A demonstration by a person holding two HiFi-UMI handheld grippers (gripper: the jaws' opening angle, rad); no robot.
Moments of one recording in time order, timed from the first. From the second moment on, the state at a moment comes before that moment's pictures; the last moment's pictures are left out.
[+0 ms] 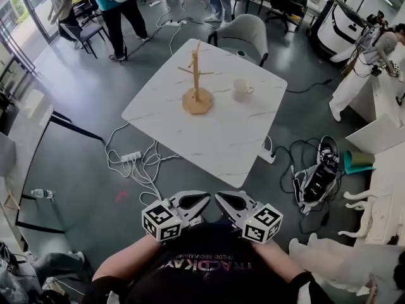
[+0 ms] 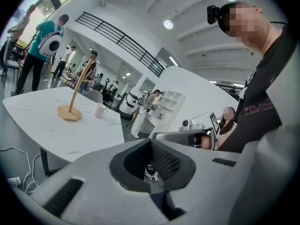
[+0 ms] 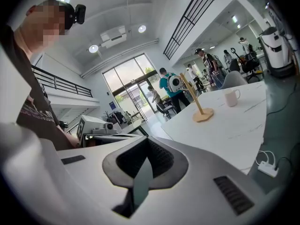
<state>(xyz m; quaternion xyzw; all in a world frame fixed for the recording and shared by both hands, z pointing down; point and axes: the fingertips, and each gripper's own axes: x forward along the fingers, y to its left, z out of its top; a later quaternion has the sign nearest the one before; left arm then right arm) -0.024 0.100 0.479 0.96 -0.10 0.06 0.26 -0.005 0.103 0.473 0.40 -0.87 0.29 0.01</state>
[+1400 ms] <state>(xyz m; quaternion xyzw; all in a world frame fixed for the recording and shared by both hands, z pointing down) -0.034 0.092 0.478 0.96 -0.10 0.05 0.27 -0.001 0.088 0.464 0.42 -0.86 0.28 0.01</state>
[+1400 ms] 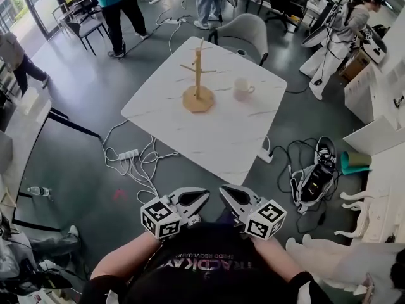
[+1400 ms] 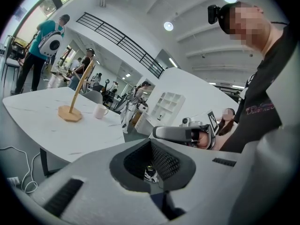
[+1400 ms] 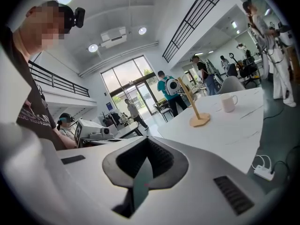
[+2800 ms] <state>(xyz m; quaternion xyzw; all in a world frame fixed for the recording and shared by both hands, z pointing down) 0.080 -0.003 0.474 0.95 -0.17 0.05 0.26 0.141 -0.024 0.461 0.40 -0.88 0.24 0.04</state>
